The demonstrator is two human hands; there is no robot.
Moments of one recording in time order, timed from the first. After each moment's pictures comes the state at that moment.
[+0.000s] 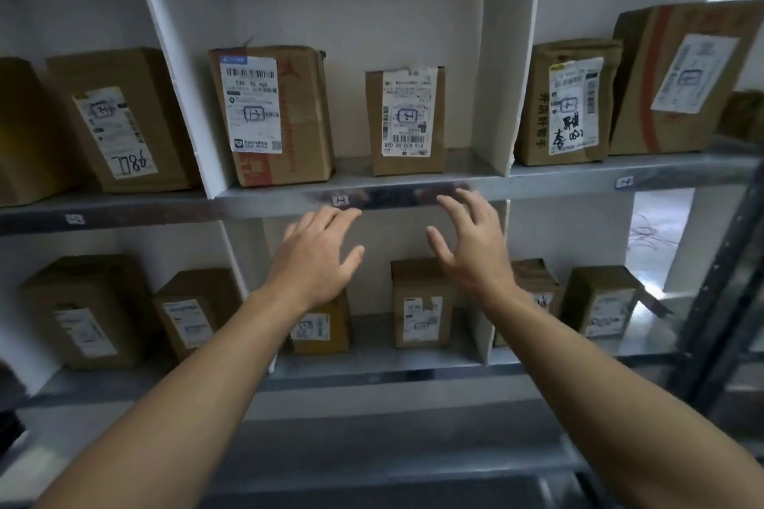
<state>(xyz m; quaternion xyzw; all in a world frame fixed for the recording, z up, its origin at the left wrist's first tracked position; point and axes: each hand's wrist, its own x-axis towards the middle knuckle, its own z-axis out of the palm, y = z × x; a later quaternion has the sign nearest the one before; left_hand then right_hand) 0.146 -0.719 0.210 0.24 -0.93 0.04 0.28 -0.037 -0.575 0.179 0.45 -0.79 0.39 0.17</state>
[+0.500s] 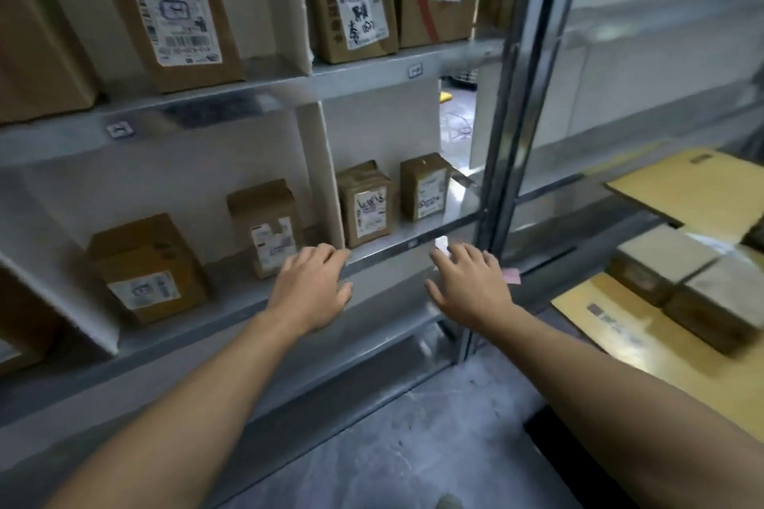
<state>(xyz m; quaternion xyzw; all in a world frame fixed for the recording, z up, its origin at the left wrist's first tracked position) 0.074 -0.571 0.073 0.07 -0.99 -0.01 0.07 -0.031 -0.344 0.034 0.29 -0.95 0.05 0.07</state>
